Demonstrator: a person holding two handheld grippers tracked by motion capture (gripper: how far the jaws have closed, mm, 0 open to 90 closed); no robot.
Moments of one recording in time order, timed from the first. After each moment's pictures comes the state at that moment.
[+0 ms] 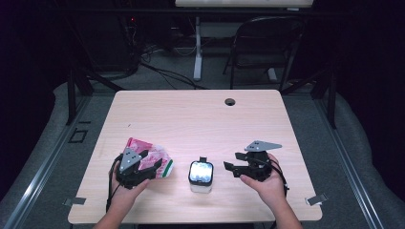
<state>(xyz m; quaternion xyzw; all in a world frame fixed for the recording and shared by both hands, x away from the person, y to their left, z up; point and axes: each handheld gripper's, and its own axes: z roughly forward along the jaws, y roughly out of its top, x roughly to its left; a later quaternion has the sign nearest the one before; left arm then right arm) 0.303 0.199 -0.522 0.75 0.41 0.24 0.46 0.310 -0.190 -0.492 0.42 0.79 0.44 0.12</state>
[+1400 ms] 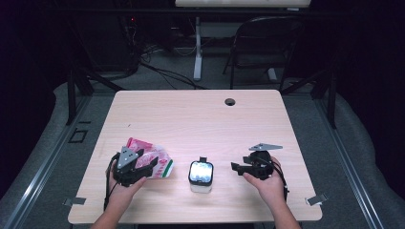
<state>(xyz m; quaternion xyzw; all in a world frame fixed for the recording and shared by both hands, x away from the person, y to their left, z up) 0.311 0.210 -0.529 0.75 0.43 0.25 0.44 0.327 -0.207 -0.531 0.50 0.76 0.40 0.10</state>
